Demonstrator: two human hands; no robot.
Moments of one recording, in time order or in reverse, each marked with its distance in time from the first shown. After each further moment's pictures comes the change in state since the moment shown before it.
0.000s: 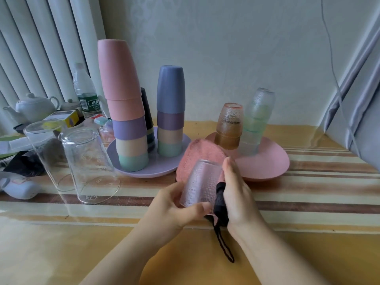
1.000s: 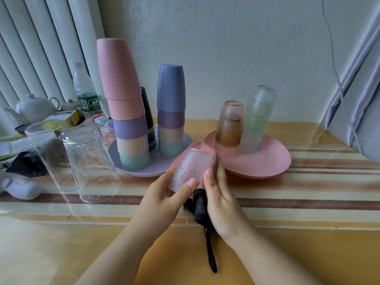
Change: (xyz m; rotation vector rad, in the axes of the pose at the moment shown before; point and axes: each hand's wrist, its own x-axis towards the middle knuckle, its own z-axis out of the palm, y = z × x) left_hand 0.001 0.005 -0.010 0.084 0.135 0.063; right_hand -0.014 0.002 0.010 -0.201 -0.191 -0.132
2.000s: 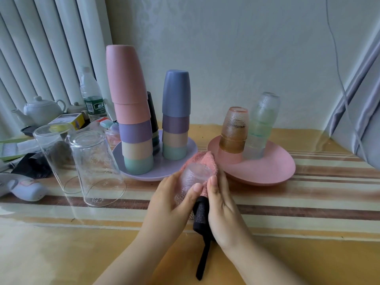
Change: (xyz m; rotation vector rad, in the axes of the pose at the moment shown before) left_hand 0.002 -0.011 0.006 0.262 0.181 0.161; right_hand -0.002 0.000 0.010 -0.019 0.083 0.046
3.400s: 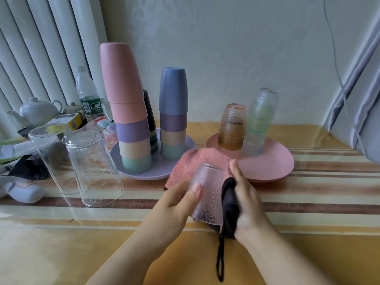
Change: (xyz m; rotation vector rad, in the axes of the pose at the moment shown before) left_hand -0.007 0.022 -0.005 -0.296 -0.300 -0.244; right_hand 0.010 -0.006 -0.021 0.489 0.123 0.259
